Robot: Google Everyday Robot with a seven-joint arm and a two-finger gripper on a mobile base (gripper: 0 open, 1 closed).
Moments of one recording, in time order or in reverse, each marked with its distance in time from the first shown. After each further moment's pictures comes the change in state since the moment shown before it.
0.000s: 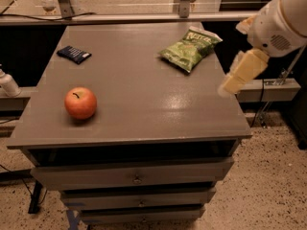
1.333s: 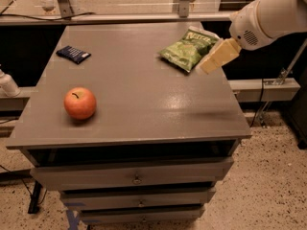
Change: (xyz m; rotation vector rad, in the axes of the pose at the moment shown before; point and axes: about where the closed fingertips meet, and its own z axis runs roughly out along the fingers) arm -0.029 -0.069 0.050 0.151 -0.179 0.143
